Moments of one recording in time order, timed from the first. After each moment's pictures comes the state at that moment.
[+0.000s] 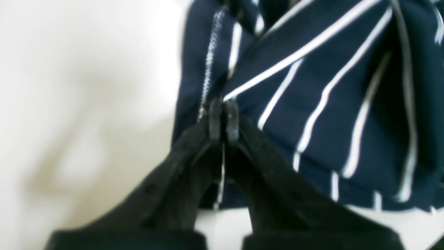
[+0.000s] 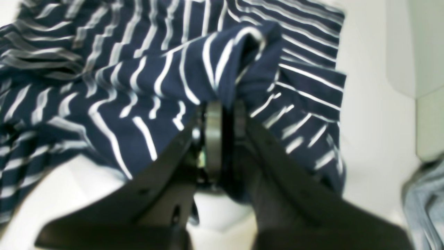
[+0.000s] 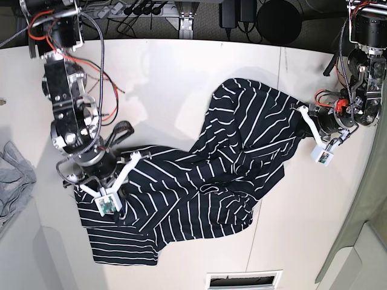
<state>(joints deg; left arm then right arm) 0.2 -26.2 -2.5 72.8 -23.9 -31.4 36.9 5.4 11.2 -12.5 92.6 1.9 7.3 -36.4</state>
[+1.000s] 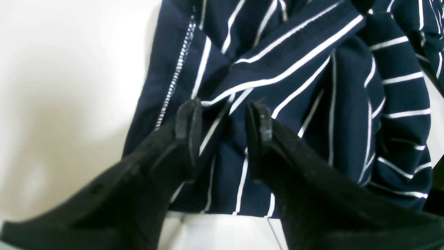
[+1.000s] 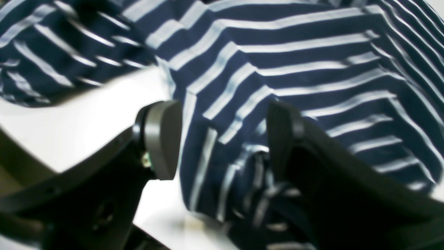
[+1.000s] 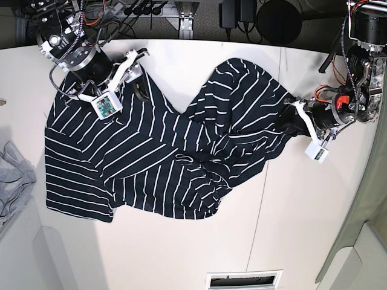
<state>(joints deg) 1.2 -26.1 -2.5 72.8 -33.8 -37.5 38.8 -21.4 17.5 -12.7 108.0 8.1 15.0 -31.5</state>
